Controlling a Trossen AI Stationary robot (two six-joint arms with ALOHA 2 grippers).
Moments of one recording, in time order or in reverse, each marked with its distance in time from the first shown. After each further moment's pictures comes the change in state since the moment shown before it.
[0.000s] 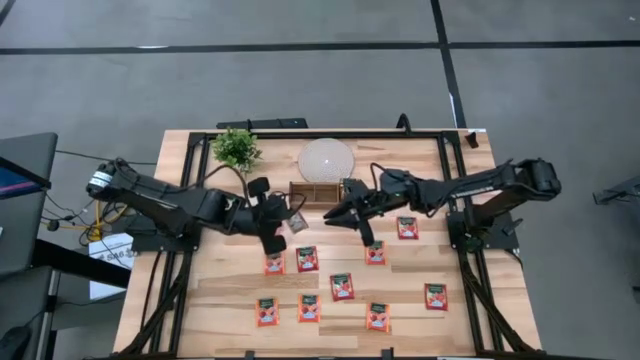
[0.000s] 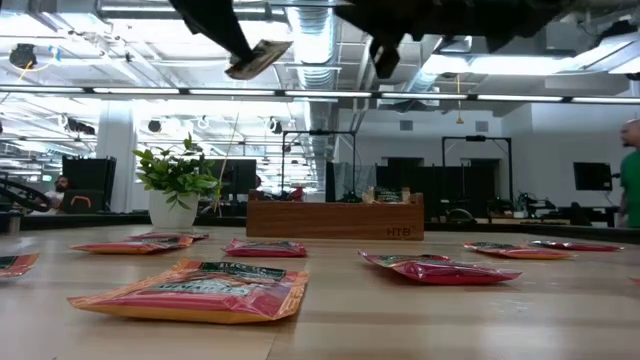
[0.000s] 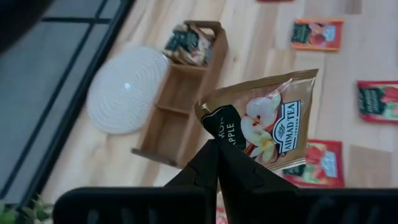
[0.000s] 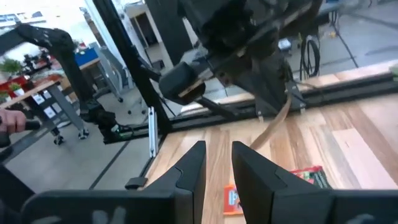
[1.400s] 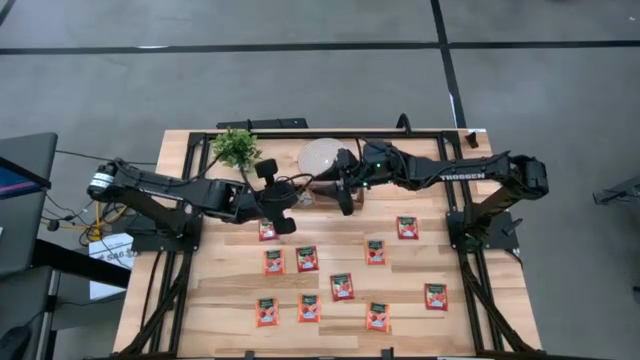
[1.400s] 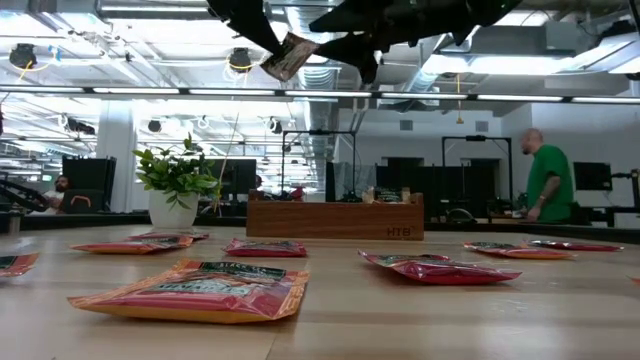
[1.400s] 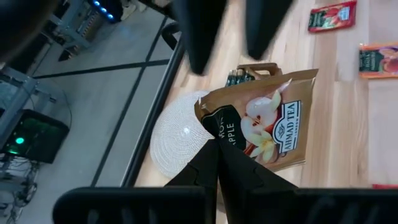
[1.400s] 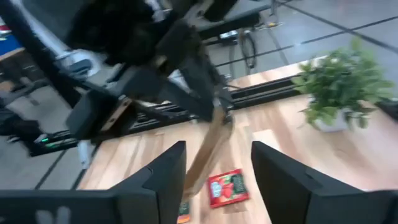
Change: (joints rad) left arm 0.108 0.012 0.000 0.202 -0.131 0.328; right arm -0.164 0.082 0.245 -0.279 0.051 -0.085
